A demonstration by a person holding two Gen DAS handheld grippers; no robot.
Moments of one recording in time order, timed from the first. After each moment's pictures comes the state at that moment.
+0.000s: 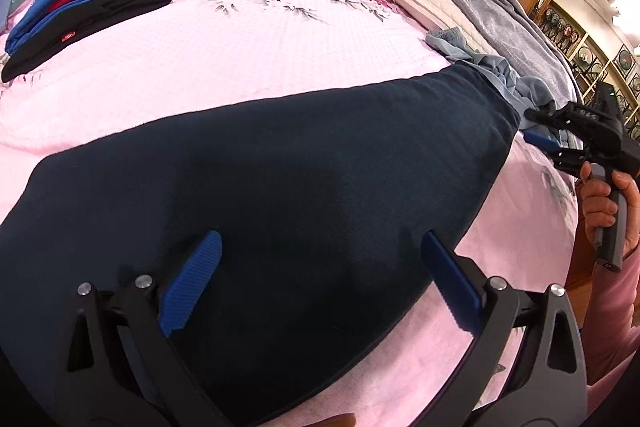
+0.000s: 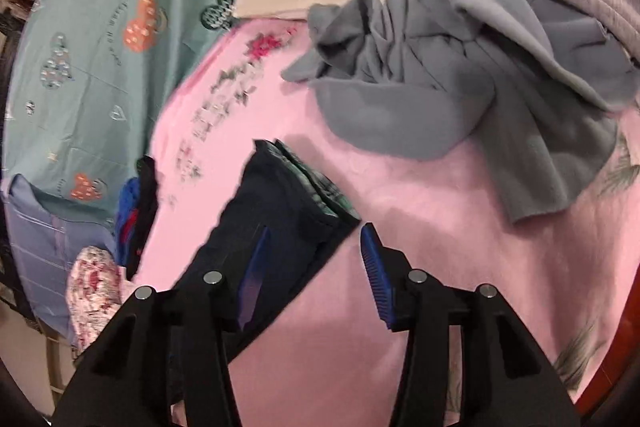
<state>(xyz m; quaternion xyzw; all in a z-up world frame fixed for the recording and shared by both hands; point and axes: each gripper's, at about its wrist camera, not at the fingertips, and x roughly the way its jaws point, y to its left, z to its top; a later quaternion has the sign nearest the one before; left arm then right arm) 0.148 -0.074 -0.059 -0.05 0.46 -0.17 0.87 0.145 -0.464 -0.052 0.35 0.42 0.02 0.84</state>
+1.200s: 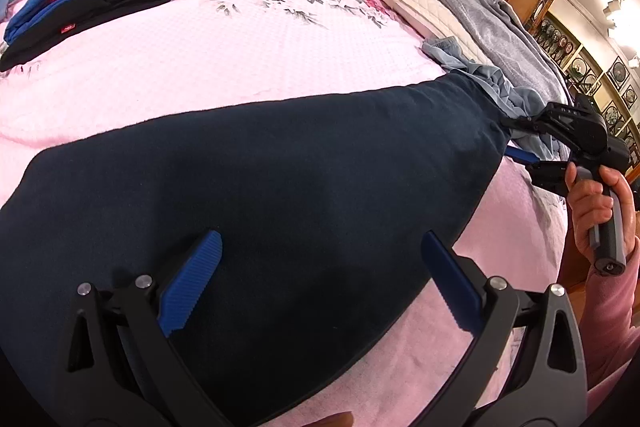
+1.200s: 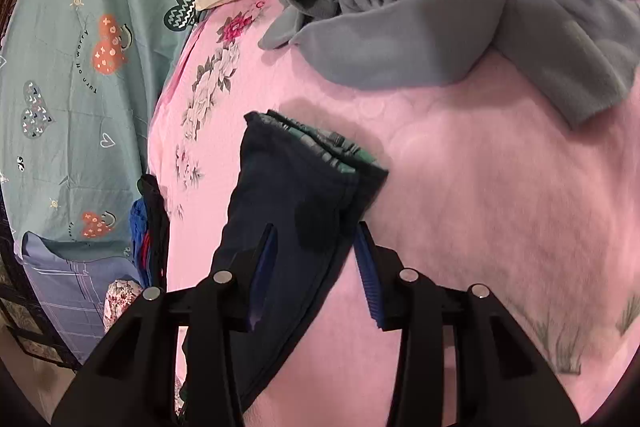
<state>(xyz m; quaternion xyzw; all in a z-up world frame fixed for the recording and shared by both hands) 0.149 -0.071 -0.059 -0.07 0.46 -0.18 0.87 0.151 -0.455 -0.069 0.46 0.44 0.01 0.77</state>
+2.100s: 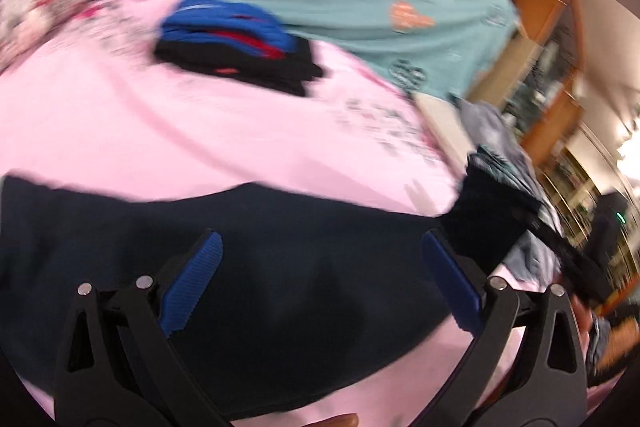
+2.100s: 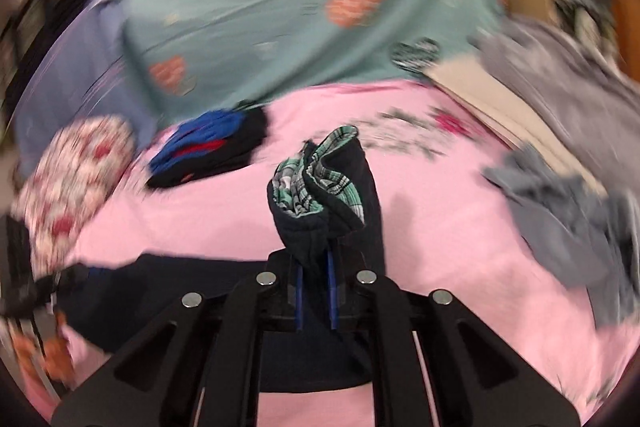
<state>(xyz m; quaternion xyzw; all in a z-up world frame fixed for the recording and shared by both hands) 0.066 0.088 -0.020 -0.24 0.31 -0.06 0.92 0.098 -0.244 0.027 0.00 0.27 0.22 0.94</state>
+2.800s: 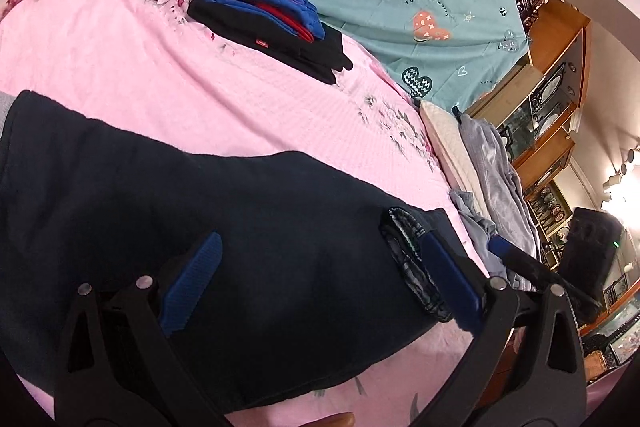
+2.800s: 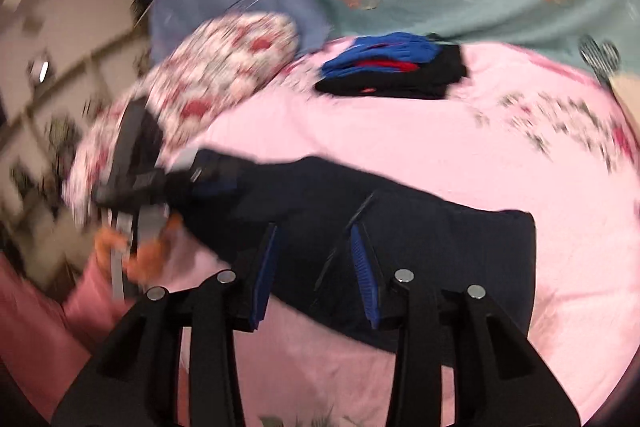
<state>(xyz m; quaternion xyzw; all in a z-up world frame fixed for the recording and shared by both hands) 0.057 0.114 -0.049 -0.31 0.31 -0.09 0.90 0.099 -0.198 0.006 0.01 0.36 0.41 0.84</state>
